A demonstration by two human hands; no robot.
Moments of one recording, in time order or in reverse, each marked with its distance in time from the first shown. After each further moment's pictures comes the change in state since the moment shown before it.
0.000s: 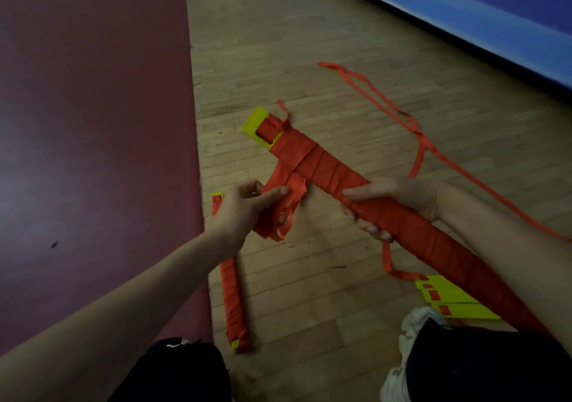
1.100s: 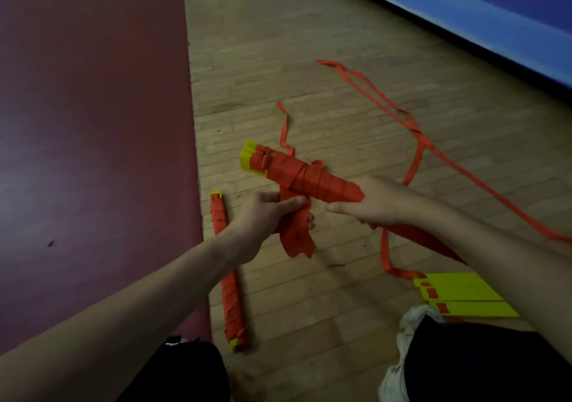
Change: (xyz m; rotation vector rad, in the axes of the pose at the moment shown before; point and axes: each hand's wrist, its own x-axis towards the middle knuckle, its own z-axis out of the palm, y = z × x) left_hand -0.012 0.008 0.031 -0.082 -0.074 -0.177; right_hand 0.016 0.007 0.013 -0.854 0.604 -0.180
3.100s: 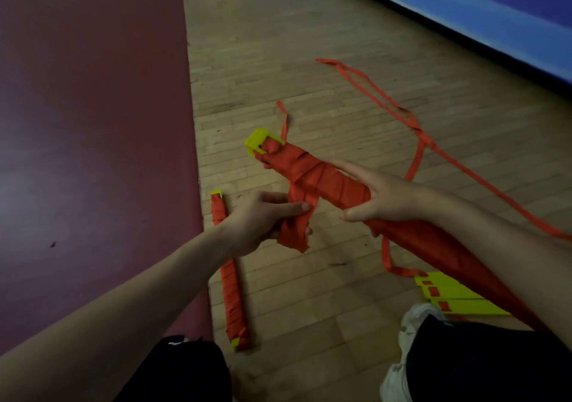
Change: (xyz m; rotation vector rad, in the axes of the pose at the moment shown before) left_hand 0.012 -0.003 -0.015 0.098 -0.168 -0.055; right_hand -0.006 0.004 -0.013 0.309 -0.149 -0.172
